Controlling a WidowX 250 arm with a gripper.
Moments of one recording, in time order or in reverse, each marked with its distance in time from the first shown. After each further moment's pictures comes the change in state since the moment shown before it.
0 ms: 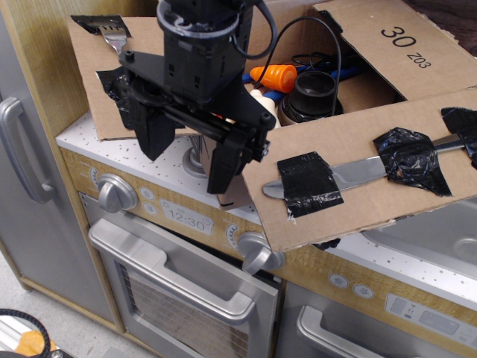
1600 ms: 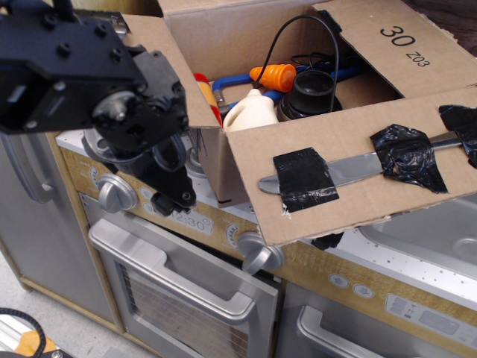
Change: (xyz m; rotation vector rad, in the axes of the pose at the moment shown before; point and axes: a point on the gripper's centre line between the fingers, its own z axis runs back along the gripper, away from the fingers) arm 0.000 0.040 -0.049 0.223 -0.395 -0.138
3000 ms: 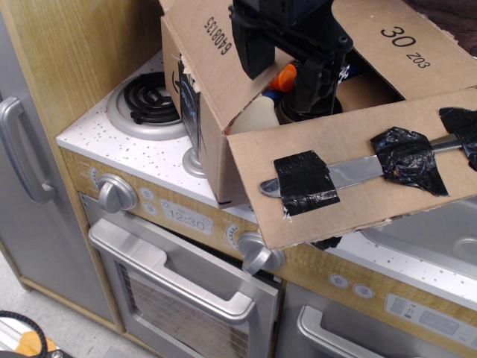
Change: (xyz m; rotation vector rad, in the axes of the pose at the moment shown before) arm 0.121 -0.036 0.027 -0.342 0.126 -0.068
